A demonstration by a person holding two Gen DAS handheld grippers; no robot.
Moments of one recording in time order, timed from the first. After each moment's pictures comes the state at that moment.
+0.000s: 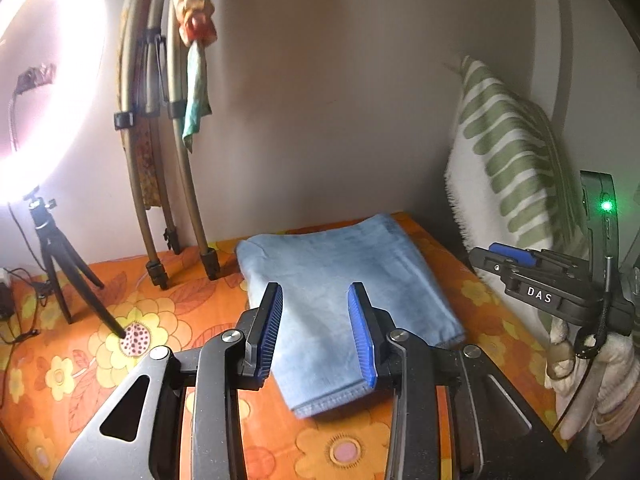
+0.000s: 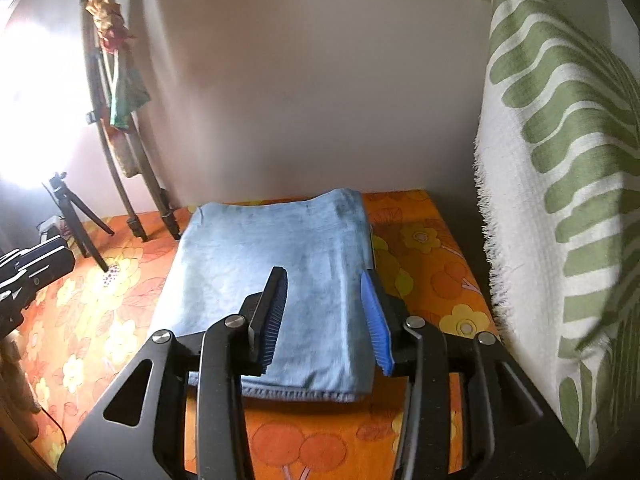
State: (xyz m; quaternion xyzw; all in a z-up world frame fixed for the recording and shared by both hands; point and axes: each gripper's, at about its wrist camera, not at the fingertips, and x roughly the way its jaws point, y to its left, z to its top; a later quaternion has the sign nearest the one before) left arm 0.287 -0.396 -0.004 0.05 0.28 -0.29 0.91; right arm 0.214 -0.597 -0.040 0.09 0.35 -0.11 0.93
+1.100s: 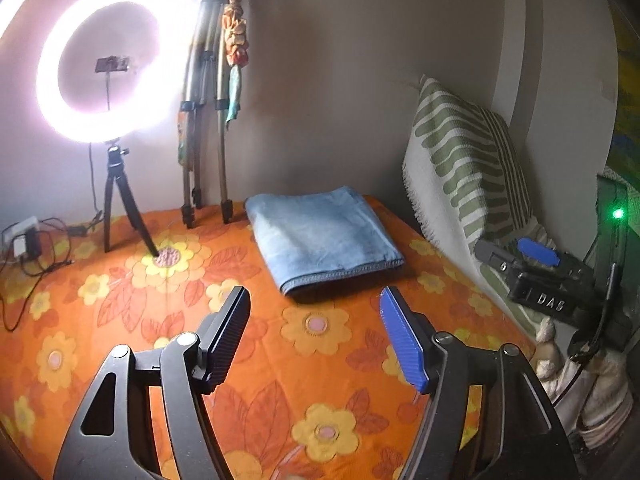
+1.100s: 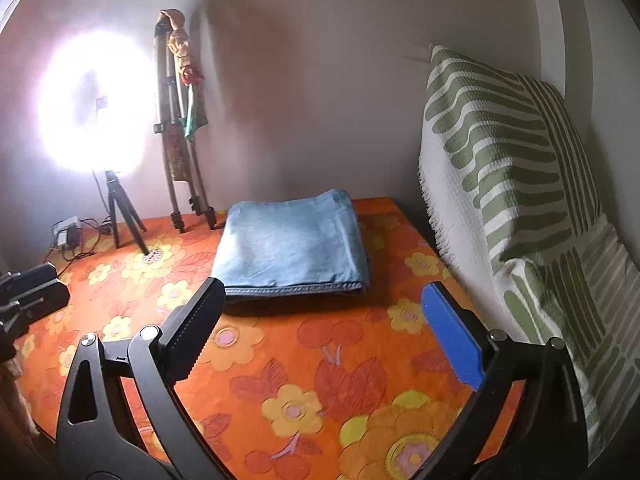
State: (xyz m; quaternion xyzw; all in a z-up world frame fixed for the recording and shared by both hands) left arm 0.139 -0.294 0.003 0.02 0.28 -0.31 0.91; right arm 0.038 -0.477 0.013 0.07 0.28 -0.18 0.94
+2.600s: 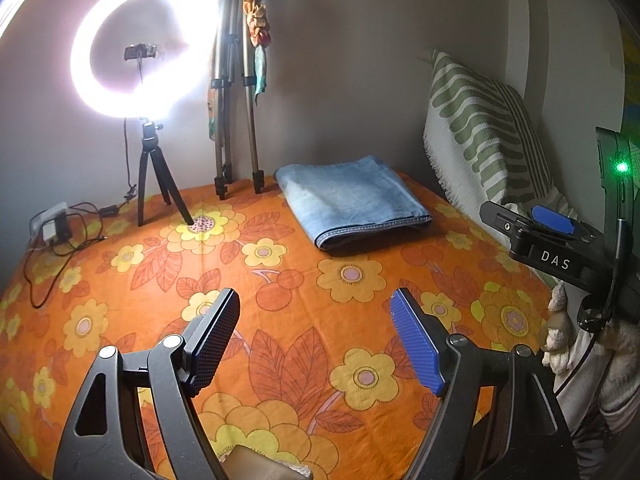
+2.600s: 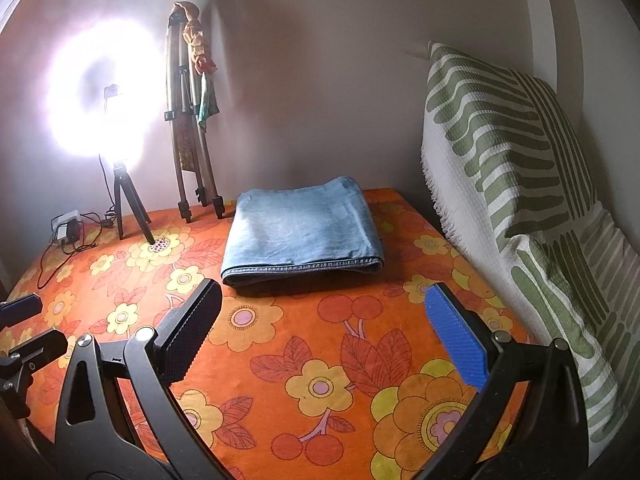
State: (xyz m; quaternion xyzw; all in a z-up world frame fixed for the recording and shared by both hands) left arm 0.111 -0.266 -0.028 0.06 0.29 -0.27 0.92; right arm 0.025 -0.439 -0.018 0.07 0.27 -0.19 0.94
